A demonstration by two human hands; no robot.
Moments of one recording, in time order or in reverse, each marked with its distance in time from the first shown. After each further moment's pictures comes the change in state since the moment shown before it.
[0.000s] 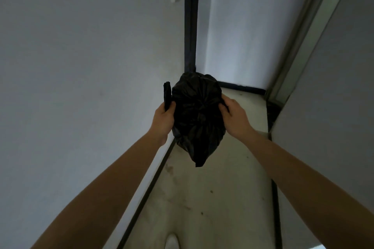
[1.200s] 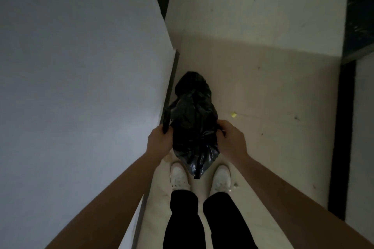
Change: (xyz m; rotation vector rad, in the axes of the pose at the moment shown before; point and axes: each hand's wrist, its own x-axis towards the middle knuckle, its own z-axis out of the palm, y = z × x) left_hand 0.667 -0.488 0.047 0.640 -0.100 -0.789; right_hand 0.355 0.603 0.382 0.019 -0.317 0.960
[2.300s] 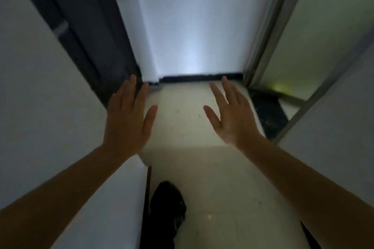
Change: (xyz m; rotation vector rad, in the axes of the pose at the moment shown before) left_hand -0.088 0.381 -0.117 0.682 0.677 1.418; right_hand 0.017 -0.239 -0.324 -0.616 0.708 -0.584
